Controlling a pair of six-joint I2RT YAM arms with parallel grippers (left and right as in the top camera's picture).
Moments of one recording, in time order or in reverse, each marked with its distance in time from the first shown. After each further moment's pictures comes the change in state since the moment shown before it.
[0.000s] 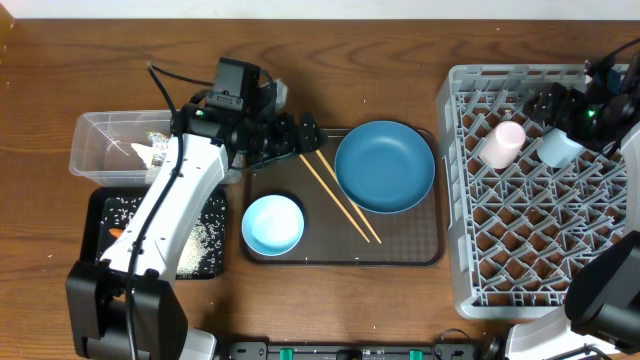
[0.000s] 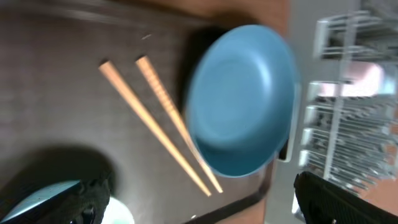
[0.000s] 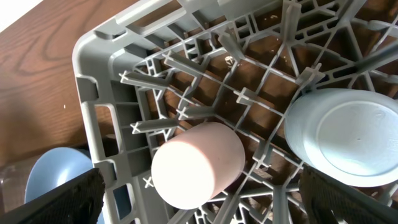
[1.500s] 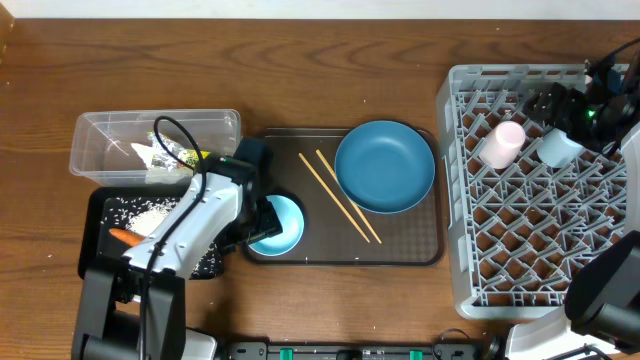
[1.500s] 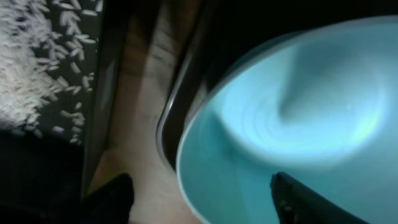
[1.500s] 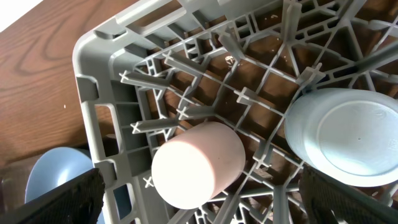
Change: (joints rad) left arm -0.062 -0.043 -0.391 -0.192 -0.459 -0.218; right arm 0.000 0.000 -0.001 0.000 -0.001 0.000
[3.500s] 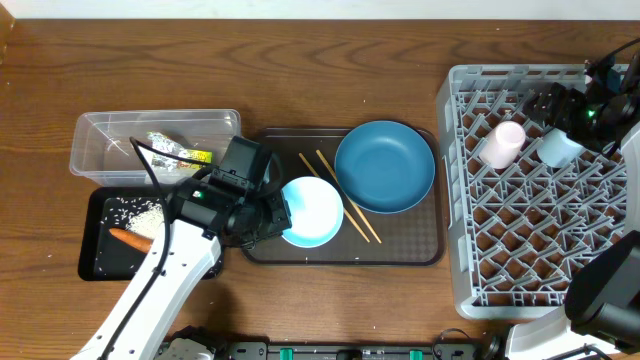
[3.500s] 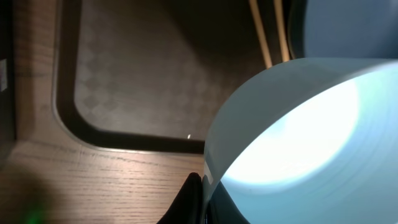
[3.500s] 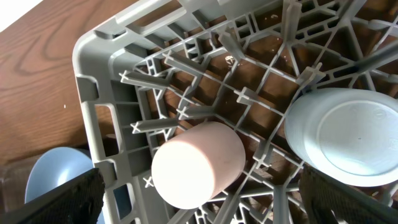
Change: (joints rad) left arm -0.098 -0.333 0.070 -0.003 0.193 0.012; right arm 0.000 0.000 0.000 0.000 0.000 0.002
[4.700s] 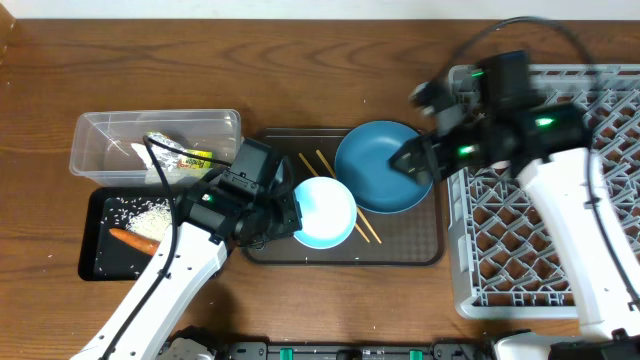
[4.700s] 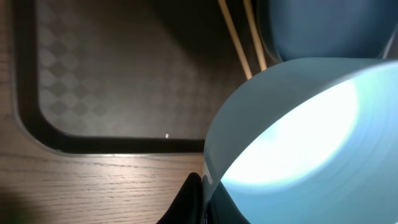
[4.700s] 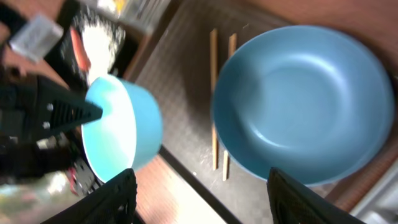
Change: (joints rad) left arm -0.056 0.000 0.000 0.044 0.037 -0.004; right arm 0.668 -0.242 -0.007 -0.296 -0.154 -0.236
